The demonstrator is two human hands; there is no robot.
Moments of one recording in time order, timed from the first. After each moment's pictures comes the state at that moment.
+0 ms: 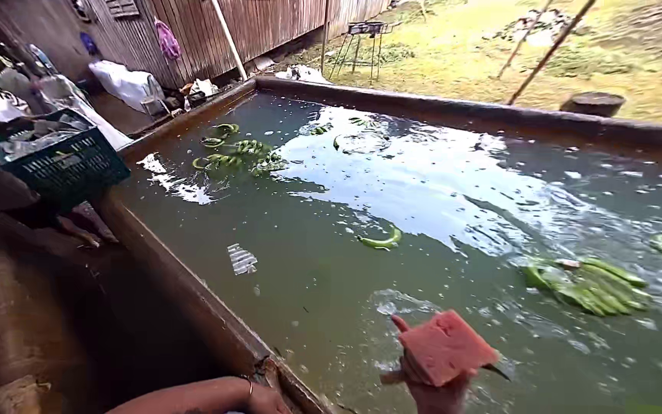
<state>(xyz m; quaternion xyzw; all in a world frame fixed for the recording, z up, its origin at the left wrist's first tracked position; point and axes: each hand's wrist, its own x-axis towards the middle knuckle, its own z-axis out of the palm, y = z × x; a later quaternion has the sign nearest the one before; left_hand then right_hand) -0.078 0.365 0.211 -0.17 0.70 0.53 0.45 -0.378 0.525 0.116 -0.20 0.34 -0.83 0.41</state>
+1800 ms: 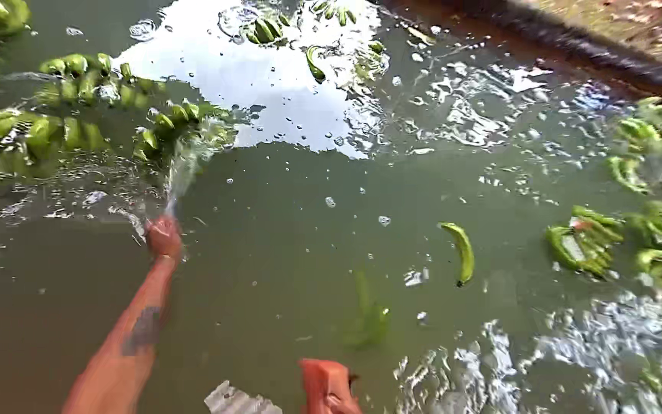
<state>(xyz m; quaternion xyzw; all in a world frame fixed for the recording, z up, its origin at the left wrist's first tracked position) -0.255 -0.380 -0.064 -0.56 0.76 0.32 -0.07 -0.270 0.132 -0.021 0.15 0.65 -0.56 0.49</state>
